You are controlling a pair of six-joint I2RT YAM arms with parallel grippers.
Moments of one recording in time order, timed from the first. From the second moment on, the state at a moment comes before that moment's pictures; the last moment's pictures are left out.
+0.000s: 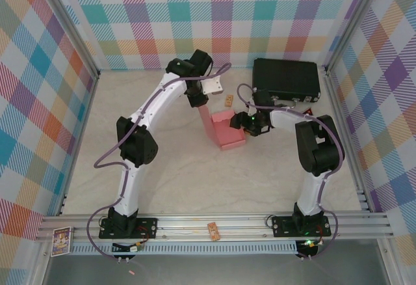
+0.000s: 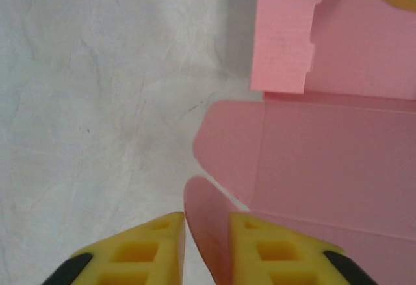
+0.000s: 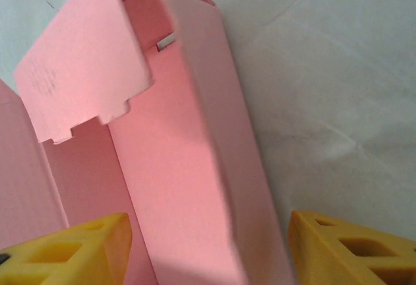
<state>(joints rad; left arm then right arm) -0.54 2.23 2.36 -1.30 -0.06 0.72 0.33 1.90 1.18 -0.36 -0.47 0.55</state>
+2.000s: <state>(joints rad) -0.41 2.02 1.38 -0.28 0.23 -0.60 0.44 1.79 1.07 -0.50 -0.25 0.53</state>
